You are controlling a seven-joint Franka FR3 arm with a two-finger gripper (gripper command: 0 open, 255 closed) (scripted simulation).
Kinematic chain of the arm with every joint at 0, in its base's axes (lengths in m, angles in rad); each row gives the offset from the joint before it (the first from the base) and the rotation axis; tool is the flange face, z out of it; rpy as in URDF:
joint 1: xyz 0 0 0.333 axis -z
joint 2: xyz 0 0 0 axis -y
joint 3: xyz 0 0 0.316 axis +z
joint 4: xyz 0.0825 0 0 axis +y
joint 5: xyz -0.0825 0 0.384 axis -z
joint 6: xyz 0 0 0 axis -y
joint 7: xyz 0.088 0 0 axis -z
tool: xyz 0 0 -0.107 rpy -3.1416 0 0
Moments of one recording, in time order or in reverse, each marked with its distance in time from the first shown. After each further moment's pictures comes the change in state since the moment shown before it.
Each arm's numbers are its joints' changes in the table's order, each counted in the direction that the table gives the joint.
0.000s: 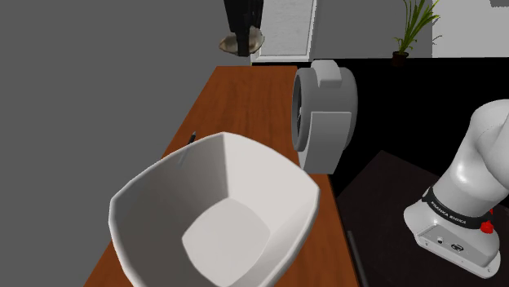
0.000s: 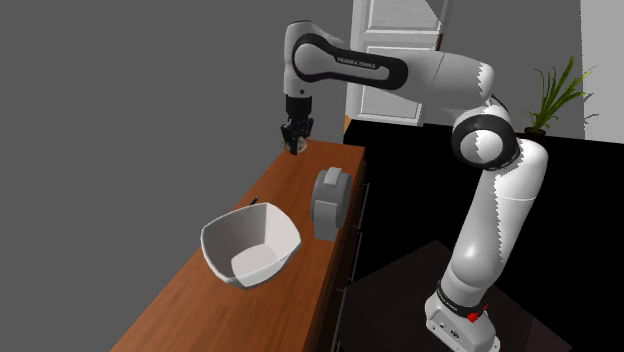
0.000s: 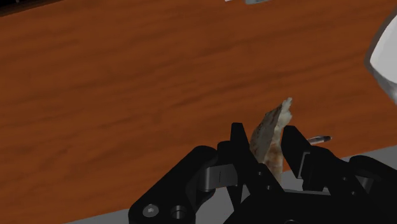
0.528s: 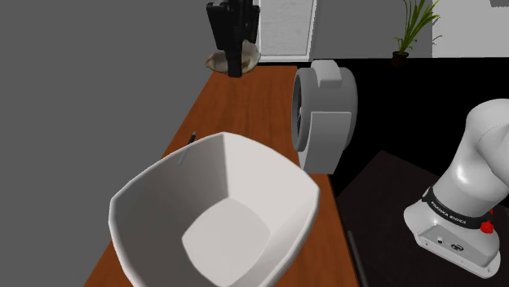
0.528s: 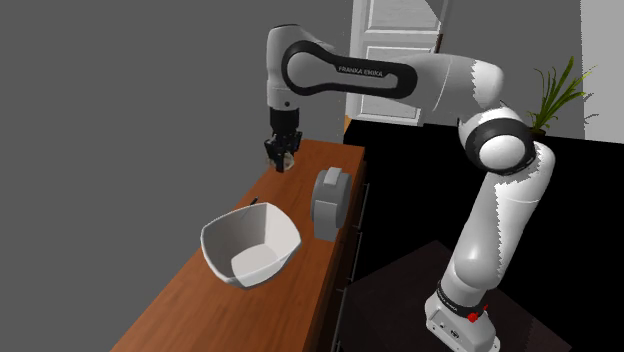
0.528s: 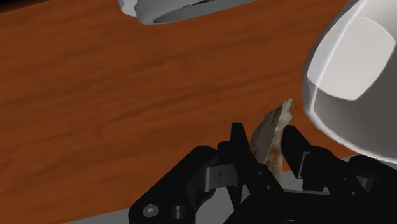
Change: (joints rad) arm -0.091 0.042 0.085 0.066 -0.005 0.045 0.173
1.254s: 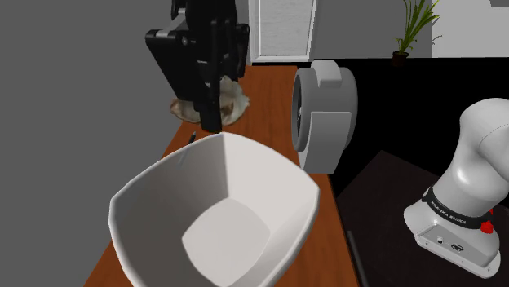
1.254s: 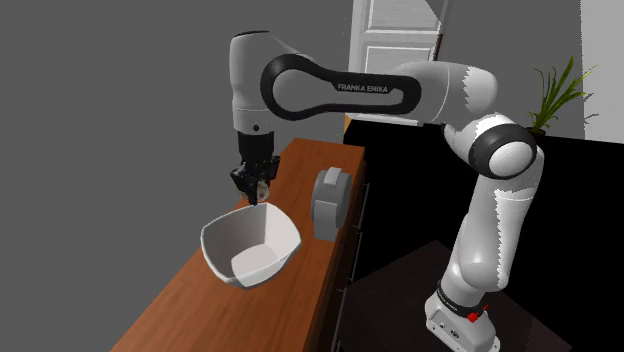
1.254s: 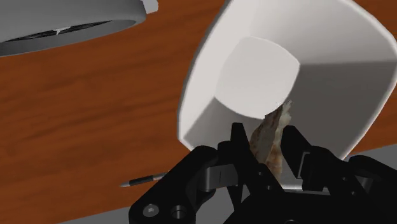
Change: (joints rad) arm -0.150 -0.067 0.137 -0.060 0.040 0.032 0.281
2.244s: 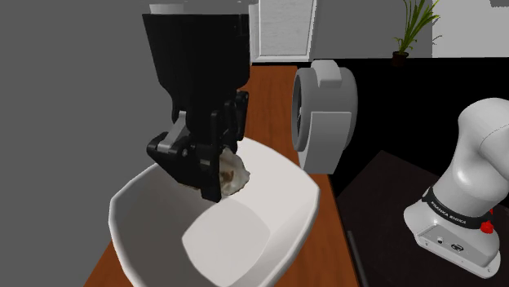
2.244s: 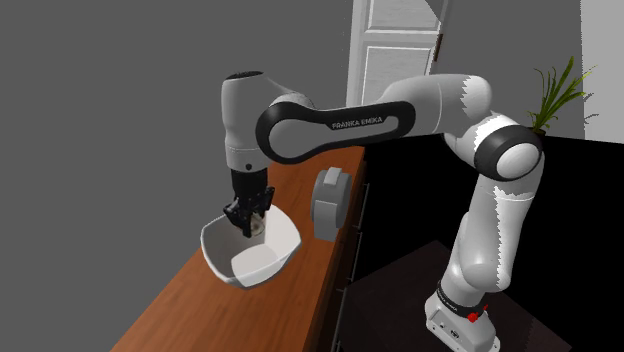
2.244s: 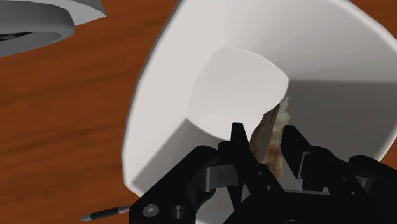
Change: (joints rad) arm -0.042 0.002 0.033 0.164 0.005 0.168 0.064
